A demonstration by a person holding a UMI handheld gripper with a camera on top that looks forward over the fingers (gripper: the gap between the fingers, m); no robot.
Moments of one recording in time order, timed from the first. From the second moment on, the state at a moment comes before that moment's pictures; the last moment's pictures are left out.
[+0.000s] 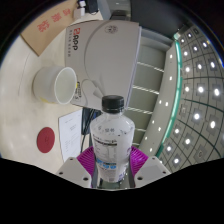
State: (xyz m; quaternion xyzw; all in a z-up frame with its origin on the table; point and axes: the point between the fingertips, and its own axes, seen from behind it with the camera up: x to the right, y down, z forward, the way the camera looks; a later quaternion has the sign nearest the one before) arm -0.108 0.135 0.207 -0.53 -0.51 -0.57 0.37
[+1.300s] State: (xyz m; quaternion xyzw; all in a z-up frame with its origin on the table) arm -0.095 0.145 0.093 -0.83 -0.20 0.02 0.52
